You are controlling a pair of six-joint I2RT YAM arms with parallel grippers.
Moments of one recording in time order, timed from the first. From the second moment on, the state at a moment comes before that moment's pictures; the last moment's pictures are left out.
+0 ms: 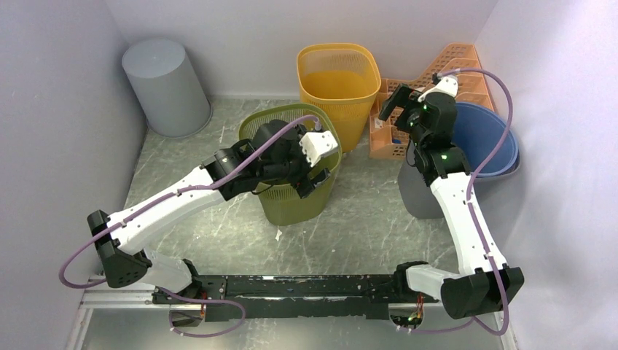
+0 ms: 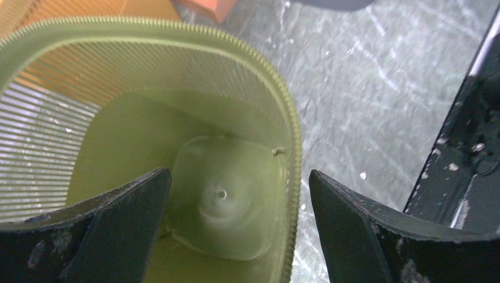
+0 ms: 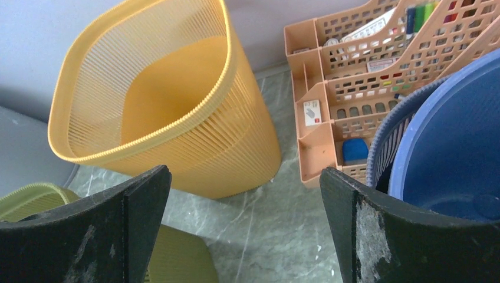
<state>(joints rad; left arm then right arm) -1.00 1.41 1.52 -0.59 0.00 0.20 0.16 1.18 1.29 -0.32 0.17 0.37</state>
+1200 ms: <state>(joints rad) -0.98 1.15 1.28 -0.41 0.16 -0.07 0.05 1.11 1.18 -0.26 0.08 0.36</state>
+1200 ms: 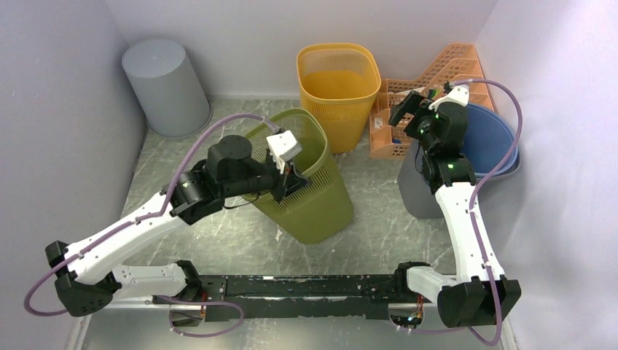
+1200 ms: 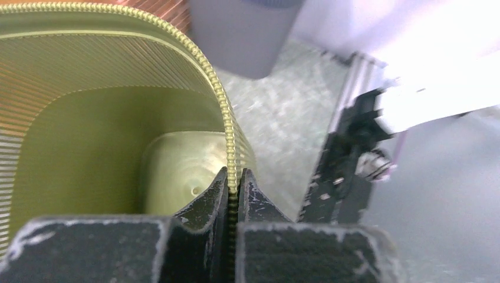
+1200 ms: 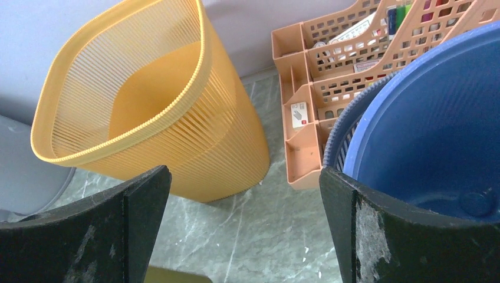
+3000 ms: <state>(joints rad) 0.20 1.75 0.53 1.49 1.05 -1.66 0.00 1.15 1.08 -0.02 0.01 0.36</state>
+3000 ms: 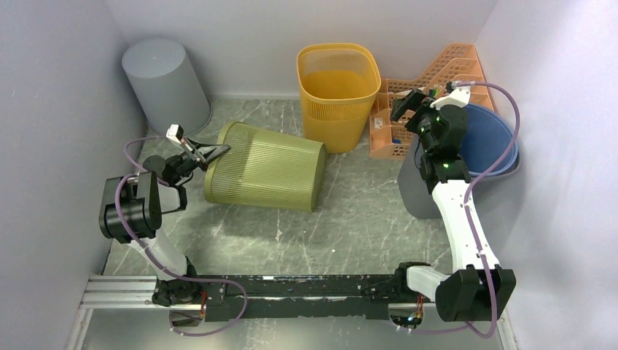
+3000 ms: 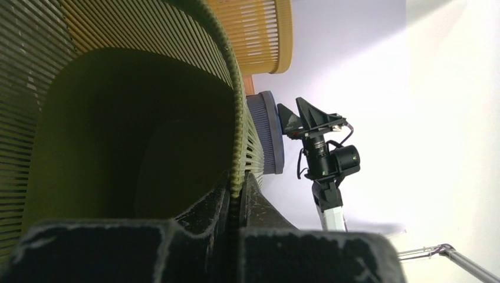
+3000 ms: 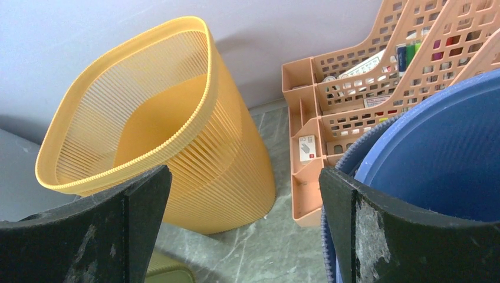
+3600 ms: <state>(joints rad) 0.32 1.83 0.61 1.49 1.08 -1.75 0.01 1.09 1.08 -0.10 -0.12 0.32</state>
